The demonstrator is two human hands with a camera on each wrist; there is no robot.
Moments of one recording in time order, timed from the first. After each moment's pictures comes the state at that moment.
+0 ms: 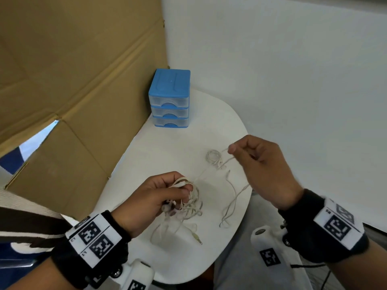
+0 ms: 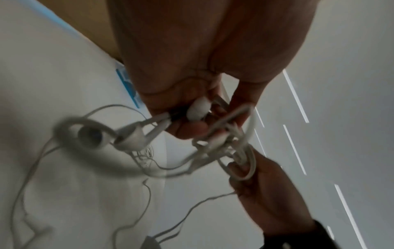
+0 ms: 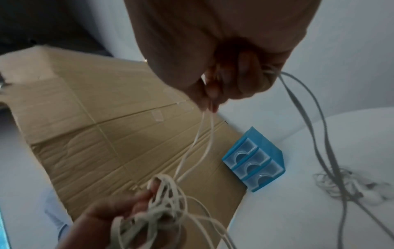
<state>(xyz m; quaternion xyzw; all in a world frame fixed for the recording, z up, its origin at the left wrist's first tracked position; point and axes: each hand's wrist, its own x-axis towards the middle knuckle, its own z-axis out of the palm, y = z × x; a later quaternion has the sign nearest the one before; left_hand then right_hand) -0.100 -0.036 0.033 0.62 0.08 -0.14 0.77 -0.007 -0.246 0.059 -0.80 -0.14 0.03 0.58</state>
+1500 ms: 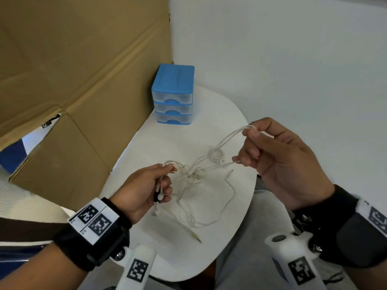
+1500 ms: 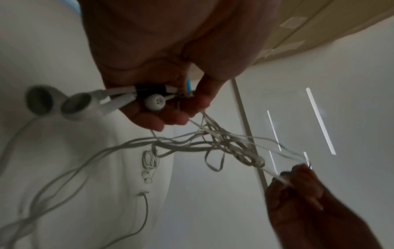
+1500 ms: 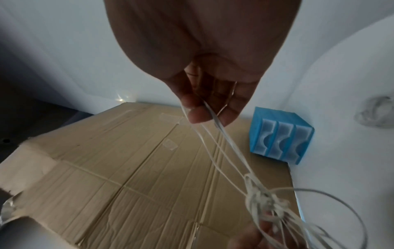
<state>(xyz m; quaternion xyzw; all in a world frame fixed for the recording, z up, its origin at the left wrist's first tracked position) -0.083 -0.018 0.020 0.56 0.27 -0.11 0.77 -0.019 -0.246 0.097 -0.58 -0.12 0.17 0.79</state>
